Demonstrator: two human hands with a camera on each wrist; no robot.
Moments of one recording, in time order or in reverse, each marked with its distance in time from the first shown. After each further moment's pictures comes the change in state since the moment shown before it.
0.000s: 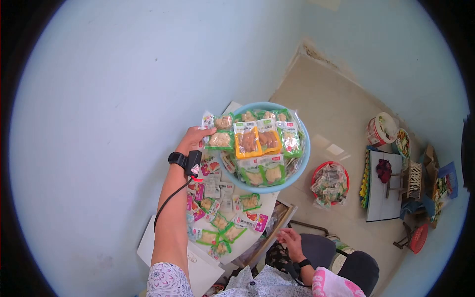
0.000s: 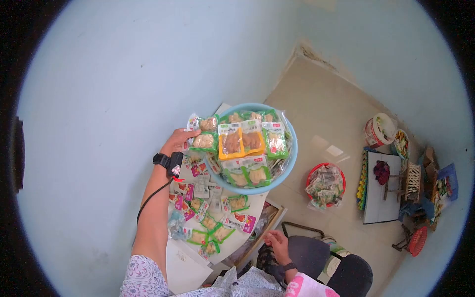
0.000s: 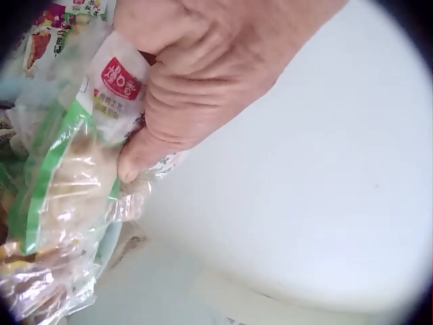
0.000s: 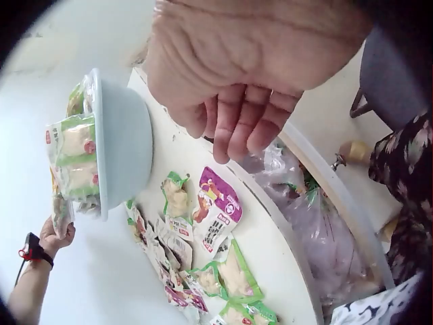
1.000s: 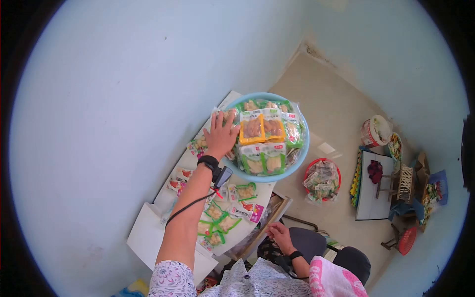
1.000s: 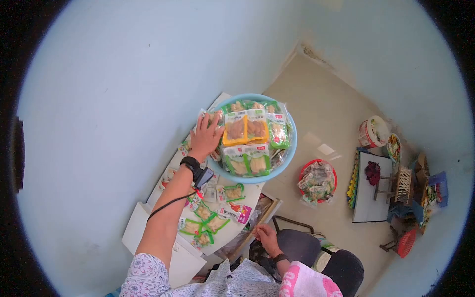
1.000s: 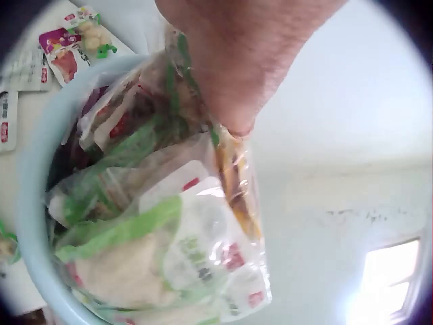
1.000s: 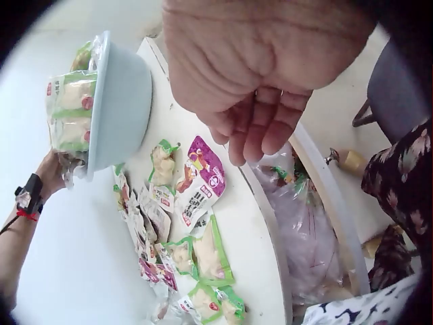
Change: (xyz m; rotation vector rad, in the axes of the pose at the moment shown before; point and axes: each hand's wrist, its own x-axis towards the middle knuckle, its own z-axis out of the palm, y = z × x) left_hand -0.034 -0.053 0.090 1.063 0.334 0.446; right_hand 0.005 0.026 0.010 -0.203 -0.092 0.081
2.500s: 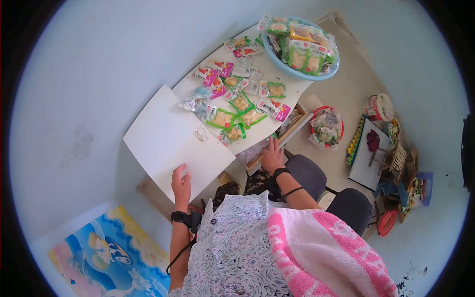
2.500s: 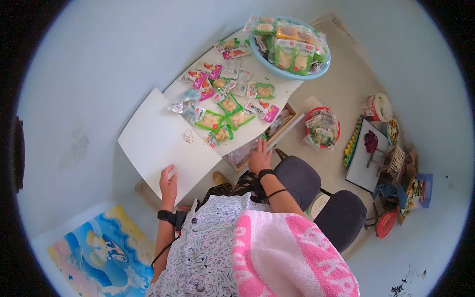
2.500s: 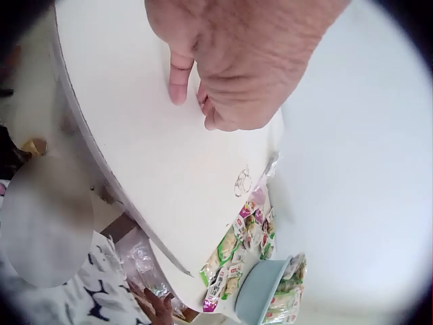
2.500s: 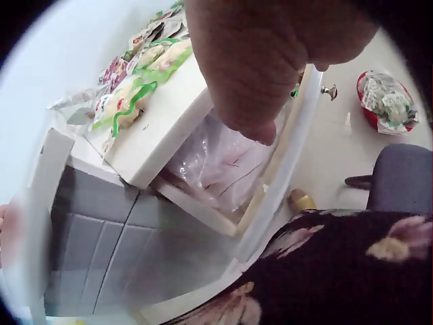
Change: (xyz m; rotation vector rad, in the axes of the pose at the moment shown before) left_hand -0.626 -0.170 0.002 -0.691 0.173 -0.669; right_hand -0.039 0.124 0.101 -1.670 0.030 -0.388
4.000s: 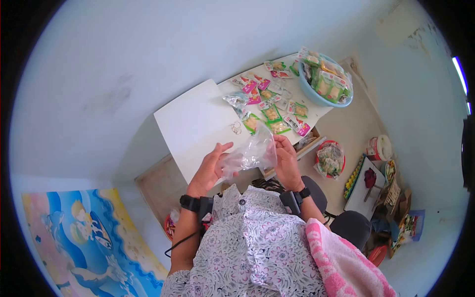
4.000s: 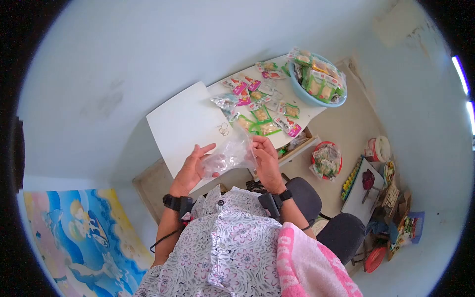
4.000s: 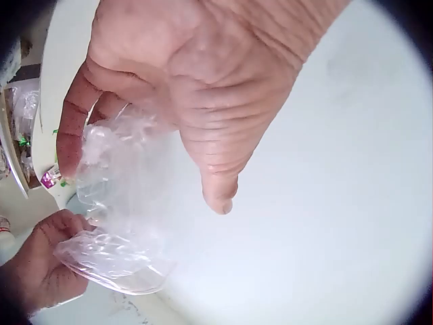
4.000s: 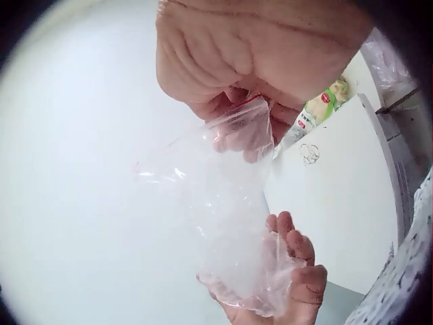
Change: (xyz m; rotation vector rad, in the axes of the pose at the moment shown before) left_hand -0.037 0.086 -0.066 -1.060 -0.627 -0.160; right_hand -0.102 -0.142 -0.159 1.923 -0.152 -0.328
